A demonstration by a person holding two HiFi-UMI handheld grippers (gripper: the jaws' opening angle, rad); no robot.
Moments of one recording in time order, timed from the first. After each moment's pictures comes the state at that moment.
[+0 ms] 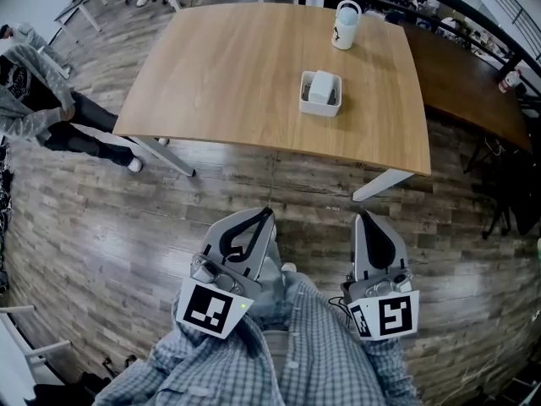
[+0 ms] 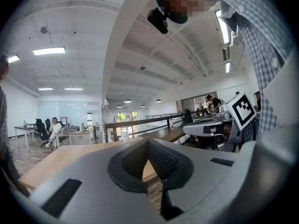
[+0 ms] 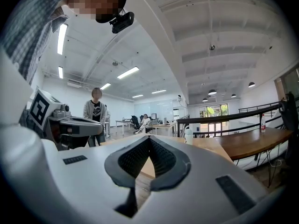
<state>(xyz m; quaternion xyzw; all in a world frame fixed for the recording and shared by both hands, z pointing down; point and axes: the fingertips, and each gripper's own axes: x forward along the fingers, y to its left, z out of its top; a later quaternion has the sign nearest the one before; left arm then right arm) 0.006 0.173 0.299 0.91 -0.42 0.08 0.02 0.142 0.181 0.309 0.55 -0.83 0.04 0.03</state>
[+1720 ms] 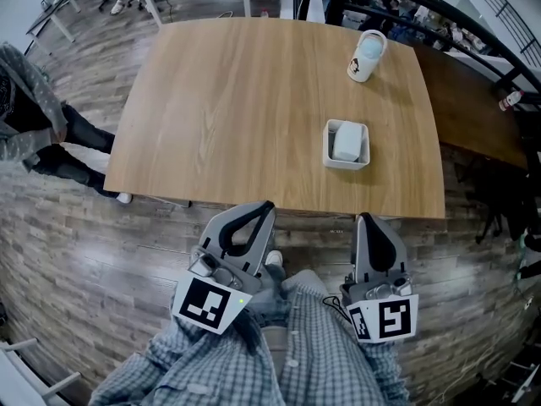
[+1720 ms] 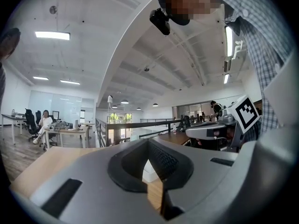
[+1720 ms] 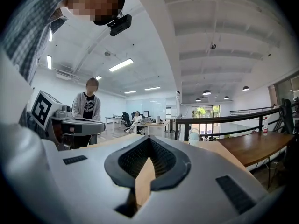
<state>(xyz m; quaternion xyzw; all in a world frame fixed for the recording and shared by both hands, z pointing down) -0.082 -0.030 0.298 0.93 -0.37 0.05 0.04 0.054 0.000 0.303 0.60 -0.80 0.04 0.05</state>
